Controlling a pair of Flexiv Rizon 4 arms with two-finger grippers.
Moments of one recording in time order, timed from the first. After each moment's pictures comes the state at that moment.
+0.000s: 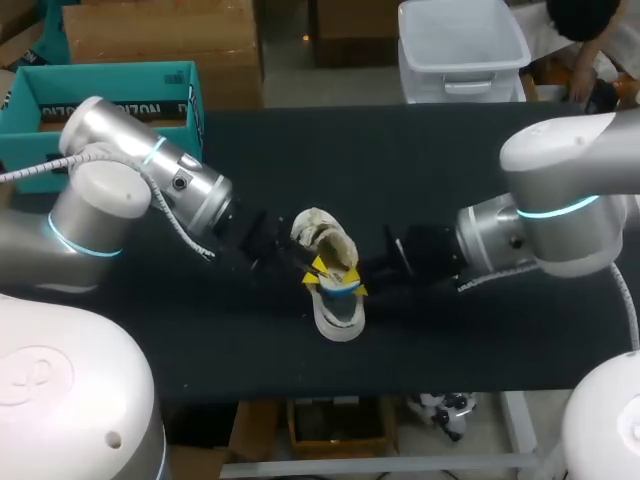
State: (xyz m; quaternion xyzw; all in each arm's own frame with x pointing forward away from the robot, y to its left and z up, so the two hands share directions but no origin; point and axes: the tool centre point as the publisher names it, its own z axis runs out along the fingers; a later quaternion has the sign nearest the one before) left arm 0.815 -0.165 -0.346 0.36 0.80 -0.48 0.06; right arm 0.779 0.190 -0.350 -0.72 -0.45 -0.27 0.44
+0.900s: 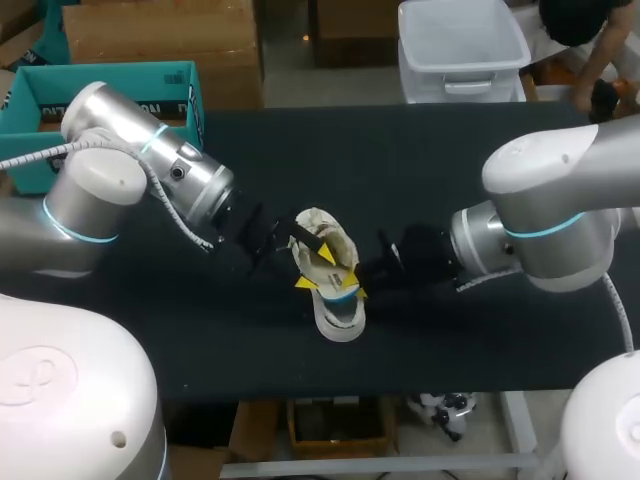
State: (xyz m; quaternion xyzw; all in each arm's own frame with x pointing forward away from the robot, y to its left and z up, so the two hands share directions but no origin) left arm 0.802 -0.167 -0.322 0.40 0.77 -0.49 0.06; right arm 0.782 0.188 -0.361 -0.73 -0.48 -0.29 0.38
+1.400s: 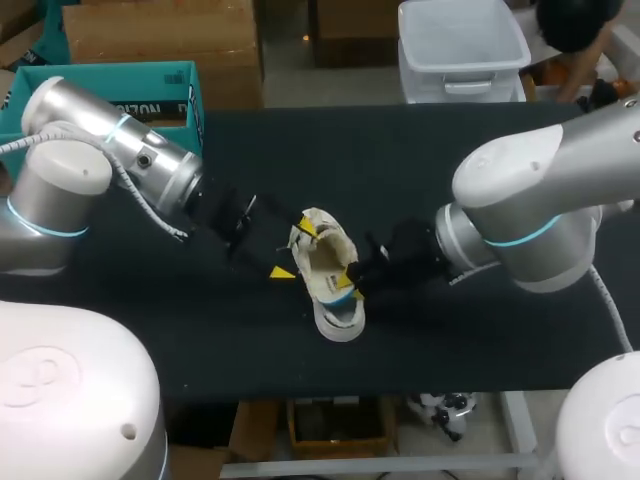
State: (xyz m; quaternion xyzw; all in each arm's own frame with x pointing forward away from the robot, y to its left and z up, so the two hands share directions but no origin) left arm 0.815 -0.133 -0.292 0.36 0.78 -0.51 0.08; right arm 0.786 0.194 -0.370 -0.73 -0.53 -0.29 0.33
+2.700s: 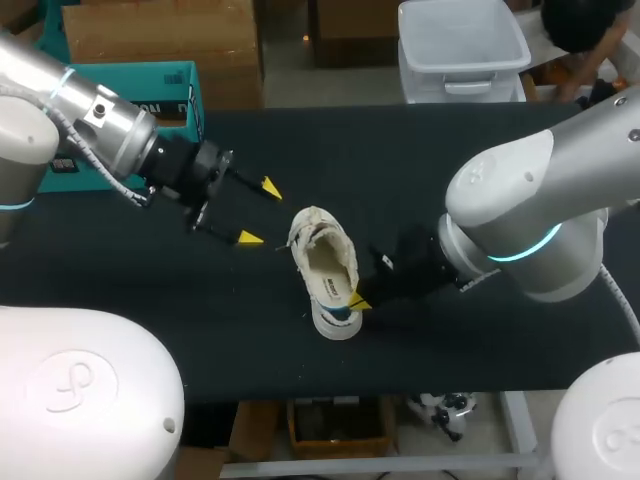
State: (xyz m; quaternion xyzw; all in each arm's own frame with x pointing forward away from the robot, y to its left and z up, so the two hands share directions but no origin) left arm 0.826 -0.082 -0.230 0.22 0.86 -0.47 0.05; right arm 0.761 0.179 -0.372 -0.74 -0.54 -0.25 0.30
